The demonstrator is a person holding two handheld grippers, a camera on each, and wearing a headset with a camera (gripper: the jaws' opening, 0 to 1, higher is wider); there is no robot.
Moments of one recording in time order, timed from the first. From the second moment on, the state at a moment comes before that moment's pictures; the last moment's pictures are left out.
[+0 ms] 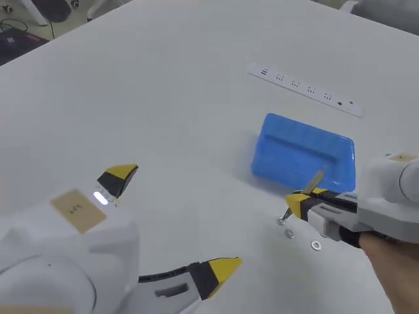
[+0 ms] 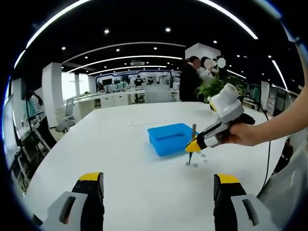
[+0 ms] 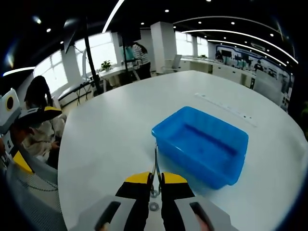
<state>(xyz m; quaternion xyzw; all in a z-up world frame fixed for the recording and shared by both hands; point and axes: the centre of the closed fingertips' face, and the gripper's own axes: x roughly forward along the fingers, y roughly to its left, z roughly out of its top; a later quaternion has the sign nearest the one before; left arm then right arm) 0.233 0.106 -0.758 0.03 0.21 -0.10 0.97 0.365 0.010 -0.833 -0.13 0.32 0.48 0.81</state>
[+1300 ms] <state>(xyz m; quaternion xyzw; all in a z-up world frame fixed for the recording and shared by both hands) 0.239 0.109 -0.740 0.02 0.22 -0.11 0.97 0.291 0.049 -0.775 -0.15 0.25 0.57 0.77</state>
